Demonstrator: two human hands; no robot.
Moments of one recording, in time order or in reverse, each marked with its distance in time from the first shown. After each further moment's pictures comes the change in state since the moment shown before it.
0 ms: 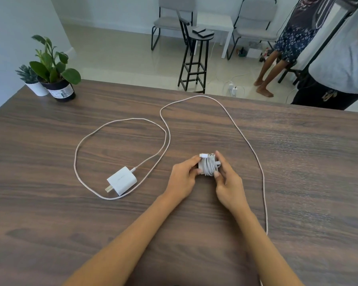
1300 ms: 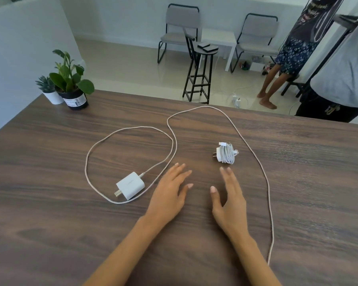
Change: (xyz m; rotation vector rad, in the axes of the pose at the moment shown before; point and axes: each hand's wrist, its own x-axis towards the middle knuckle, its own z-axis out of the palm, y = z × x) left_hand -0.043 -0.004 -0.047 0.302 0.020 0.057; right_hand -0.037 -0.012 0.017 -0.175 0.195 -0.168
